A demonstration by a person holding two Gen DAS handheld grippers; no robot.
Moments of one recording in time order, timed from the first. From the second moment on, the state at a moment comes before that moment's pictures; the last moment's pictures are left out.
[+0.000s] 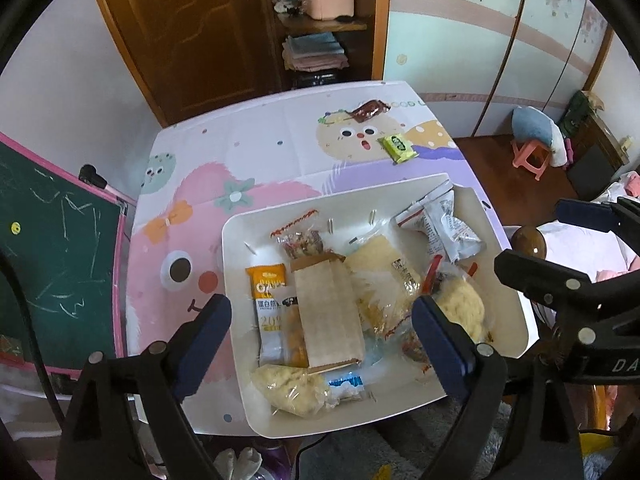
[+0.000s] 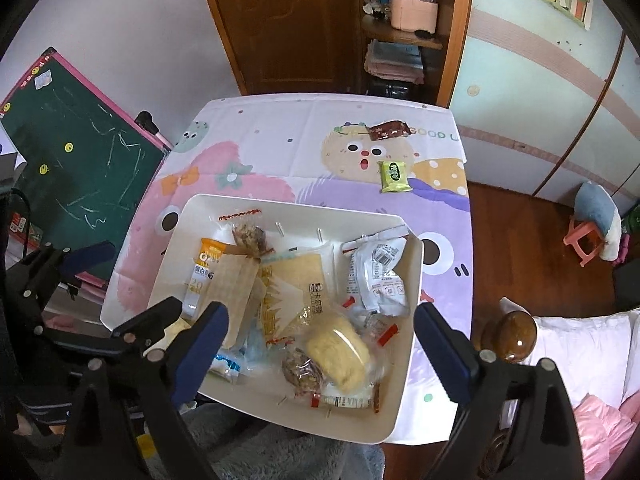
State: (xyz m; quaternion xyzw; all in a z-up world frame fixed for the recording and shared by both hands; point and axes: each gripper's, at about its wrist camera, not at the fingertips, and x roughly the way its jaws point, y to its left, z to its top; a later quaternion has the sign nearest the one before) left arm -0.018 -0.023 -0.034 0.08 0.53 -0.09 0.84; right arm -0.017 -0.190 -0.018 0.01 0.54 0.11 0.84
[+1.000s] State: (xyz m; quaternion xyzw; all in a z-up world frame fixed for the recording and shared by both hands) left arm 0.037 -0.045 -0.019 0.11 0.51 -0.12 0.84; right arm 0.018 -0.220 -0.014 0.01 0.54 0.06 0.84
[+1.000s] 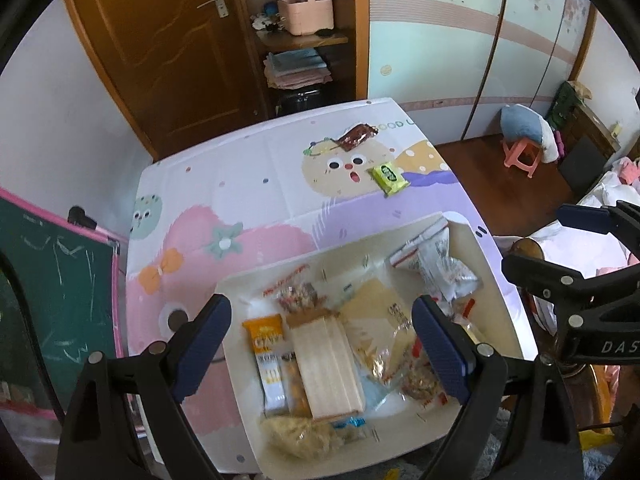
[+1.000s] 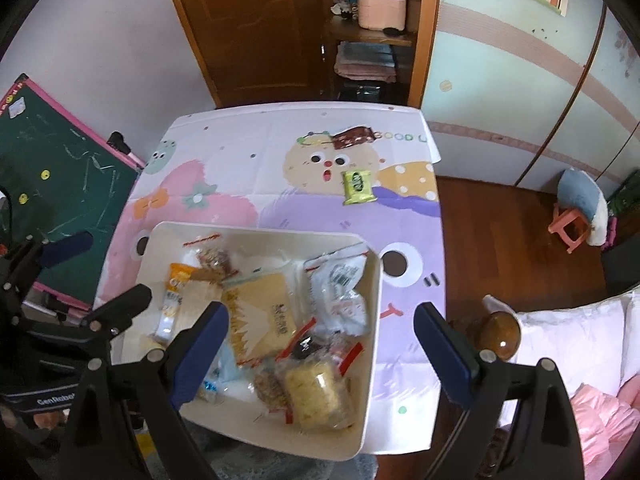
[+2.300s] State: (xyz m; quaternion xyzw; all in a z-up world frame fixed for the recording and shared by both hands) left arm 0.376 -0.172 -0.049 0.24 0.49 -0.23 0.81; right arm 0.248 -0.277 -0.061 0.05 0.55 0.02 0.83
